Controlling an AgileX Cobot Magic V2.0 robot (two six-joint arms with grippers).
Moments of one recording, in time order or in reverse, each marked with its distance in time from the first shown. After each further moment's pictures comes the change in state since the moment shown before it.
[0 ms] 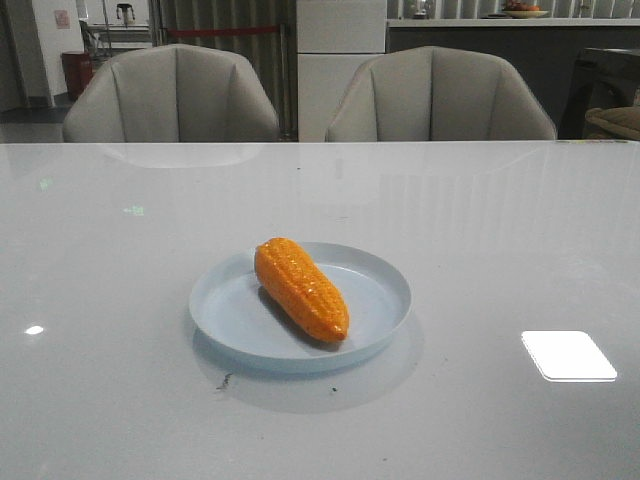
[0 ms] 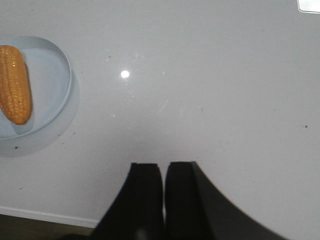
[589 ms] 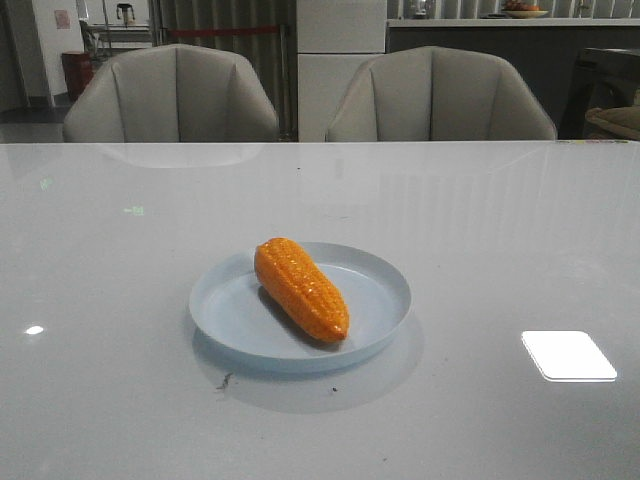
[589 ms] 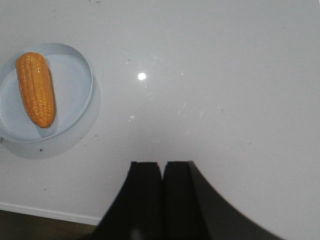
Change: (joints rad) left arm 0.000 0.000 0.000 0.000 0.000 0.000; right arm 0.000 0.000 0.000 0.058 0.000 0.000
